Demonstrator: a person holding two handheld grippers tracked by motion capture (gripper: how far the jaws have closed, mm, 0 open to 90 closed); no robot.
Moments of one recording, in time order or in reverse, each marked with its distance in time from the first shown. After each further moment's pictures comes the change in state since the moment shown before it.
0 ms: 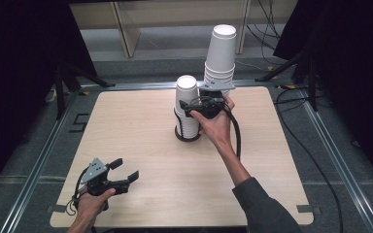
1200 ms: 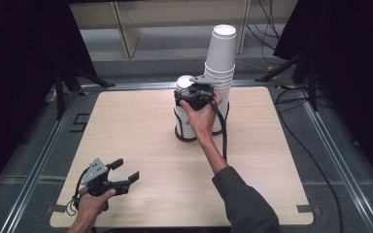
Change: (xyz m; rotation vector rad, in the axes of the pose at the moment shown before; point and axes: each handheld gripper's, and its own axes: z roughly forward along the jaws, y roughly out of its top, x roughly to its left) left arm -0.002 0.000 0.000 -0.003 -0.009 0.003; right arm 0.006 0.009 0.043 0.003 -0.165 0.101
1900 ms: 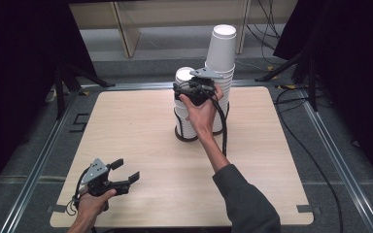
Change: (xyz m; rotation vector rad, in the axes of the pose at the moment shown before) left arm 0.002 0.000 0.003 -0.024 -0.022 0.023; right arm 0.006 0.023 -0.015 -0.072 0.003 -0.002
